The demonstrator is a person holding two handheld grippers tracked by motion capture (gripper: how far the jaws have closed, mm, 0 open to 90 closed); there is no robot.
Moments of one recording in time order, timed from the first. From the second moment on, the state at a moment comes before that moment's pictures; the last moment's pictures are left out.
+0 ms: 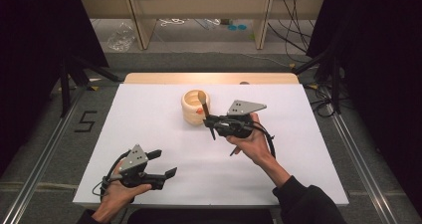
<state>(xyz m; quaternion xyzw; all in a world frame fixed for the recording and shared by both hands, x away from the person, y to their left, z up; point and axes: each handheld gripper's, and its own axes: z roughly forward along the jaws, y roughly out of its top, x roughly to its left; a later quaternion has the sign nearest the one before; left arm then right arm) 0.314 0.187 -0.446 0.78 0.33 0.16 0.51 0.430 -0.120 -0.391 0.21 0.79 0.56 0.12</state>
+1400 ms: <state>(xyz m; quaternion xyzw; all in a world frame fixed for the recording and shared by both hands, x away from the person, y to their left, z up) 0.316 0.189 -0.446 0.78 0.34 0.16 0.51 0.490 -0.098 -0.379 0.24 0.77 0.57 0.13</state>
